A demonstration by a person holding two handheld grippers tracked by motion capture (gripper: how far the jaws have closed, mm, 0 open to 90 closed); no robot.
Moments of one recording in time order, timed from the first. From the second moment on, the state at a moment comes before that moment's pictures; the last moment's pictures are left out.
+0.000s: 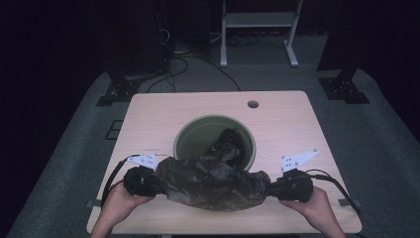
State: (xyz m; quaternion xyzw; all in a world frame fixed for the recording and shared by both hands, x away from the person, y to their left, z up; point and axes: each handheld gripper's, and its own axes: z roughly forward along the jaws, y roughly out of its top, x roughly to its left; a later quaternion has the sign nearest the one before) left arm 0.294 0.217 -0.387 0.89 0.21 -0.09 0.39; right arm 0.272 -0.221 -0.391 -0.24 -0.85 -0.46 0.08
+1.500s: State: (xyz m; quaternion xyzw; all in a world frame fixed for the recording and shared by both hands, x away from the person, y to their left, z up) left arm 0.262 0.228 -0.299 0.87 0.15 0.02 0.47; right arm 0.253 -0.258 -0.361 -0.24 -0.84 -0.49 0.02
